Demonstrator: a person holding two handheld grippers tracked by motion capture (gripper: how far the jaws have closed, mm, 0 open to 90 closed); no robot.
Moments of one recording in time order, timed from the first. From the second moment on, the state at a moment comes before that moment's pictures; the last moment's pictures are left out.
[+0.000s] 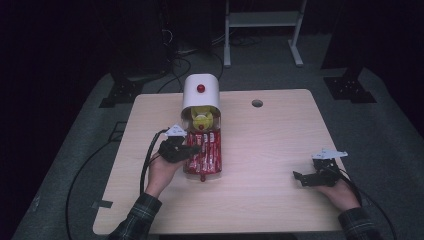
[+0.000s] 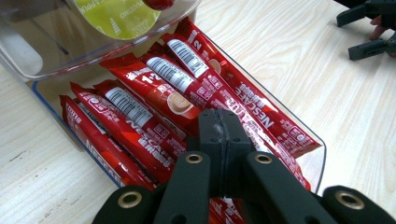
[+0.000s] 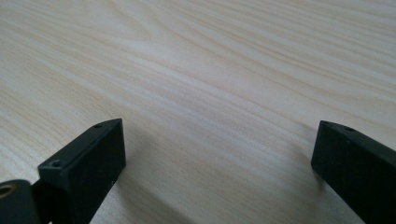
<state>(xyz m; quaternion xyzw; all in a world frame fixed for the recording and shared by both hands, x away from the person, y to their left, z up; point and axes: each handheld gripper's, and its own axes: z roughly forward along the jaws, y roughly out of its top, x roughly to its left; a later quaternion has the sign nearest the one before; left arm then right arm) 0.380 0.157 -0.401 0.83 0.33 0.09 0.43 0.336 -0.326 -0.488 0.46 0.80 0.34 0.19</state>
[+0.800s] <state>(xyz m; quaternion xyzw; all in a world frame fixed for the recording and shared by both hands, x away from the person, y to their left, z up) 0.373 0.176 -0.396 0.83 0.34 0.09 0.44 0.336 -0.326 -0.488 0.46 0.80 0.34 0.19</state>
